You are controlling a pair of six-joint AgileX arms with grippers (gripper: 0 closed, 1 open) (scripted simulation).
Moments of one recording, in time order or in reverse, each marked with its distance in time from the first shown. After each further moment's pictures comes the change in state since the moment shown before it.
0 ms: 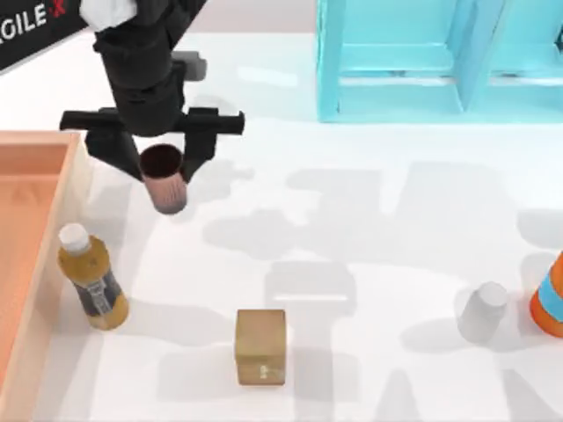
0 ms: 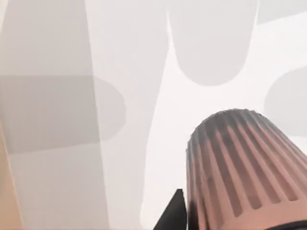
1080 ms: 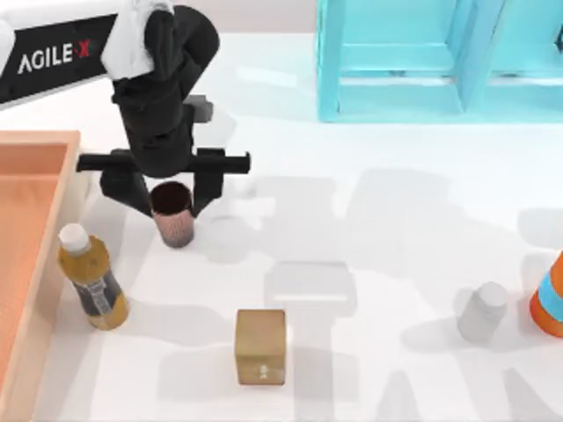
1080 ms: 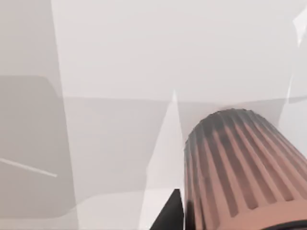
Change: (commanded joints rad) left arm -0.011 0.029 -0.160 0.167 0.004 -0.036; right arm 0.000 0.000 0.000 0.000 0.000 0.000
